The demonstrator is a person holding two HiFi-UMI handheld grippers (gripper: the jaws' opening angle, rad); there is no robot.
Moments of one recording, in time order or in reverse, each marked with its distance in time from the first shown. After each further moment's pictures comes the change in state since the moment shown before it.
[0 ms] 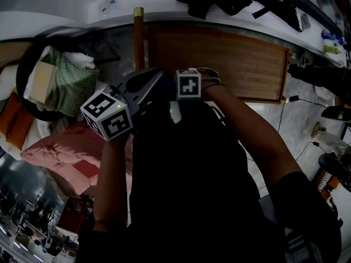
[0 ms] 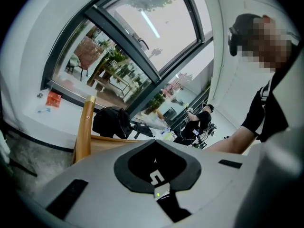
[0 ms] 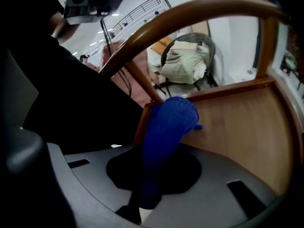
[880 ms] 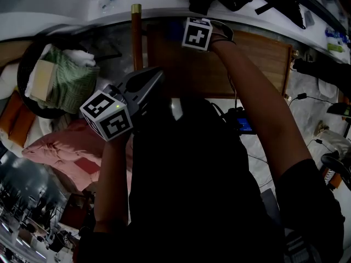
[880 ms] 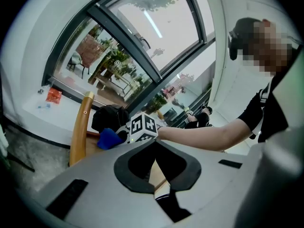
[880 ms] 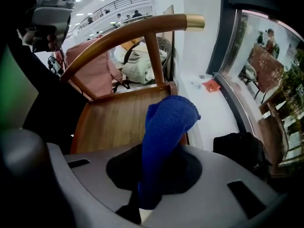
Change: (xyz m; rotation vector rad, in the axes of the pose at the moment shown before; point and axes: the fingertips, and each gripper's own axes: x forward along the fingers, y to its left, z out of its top) left arm 0.003 -0.004 -0.005 -0.027 0.007 0.006; right arm -0.108 -0.170 -0.017 0.059 0.020 -0.407
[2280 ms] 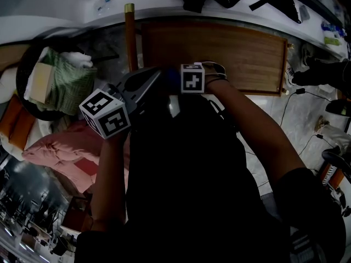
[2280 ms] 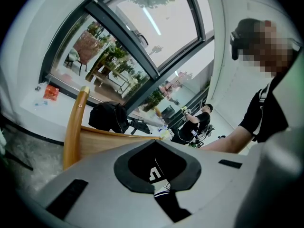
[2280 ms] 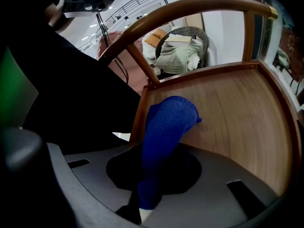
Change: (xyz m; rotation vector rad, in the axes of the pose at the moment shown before) left arm 0.004 -0.012 -0.011 0.001 0.027 -0.029; right arm 0.024 0.194 -0.028 -0.032 0.029 0.334
